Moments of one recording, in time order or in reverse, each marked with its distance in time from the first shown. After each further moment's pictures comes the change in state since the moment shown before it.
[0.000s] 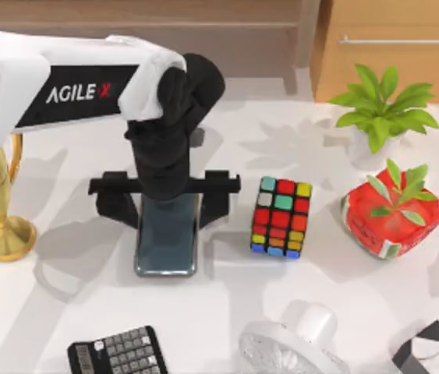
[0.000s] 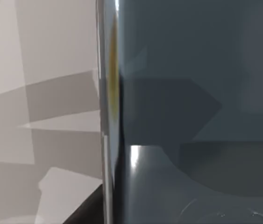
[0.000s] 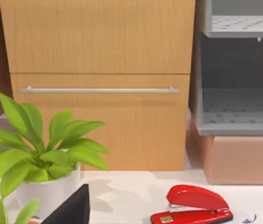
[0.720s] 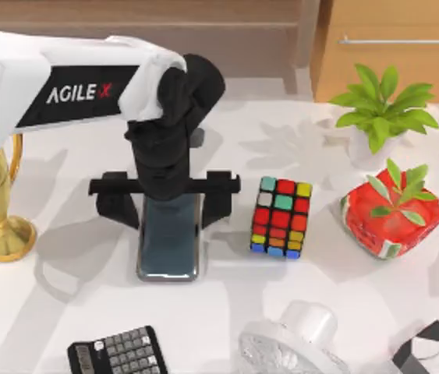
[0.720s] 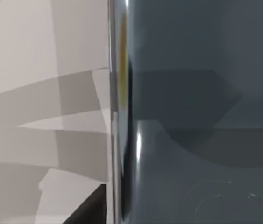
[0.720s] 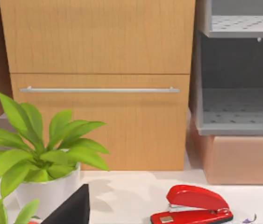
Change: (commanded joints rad) left arm 0.000 0.000 0.000 0.000 0.000 0.000; right arm 0.000 0.000 0.000 0.000 0.000 0.000
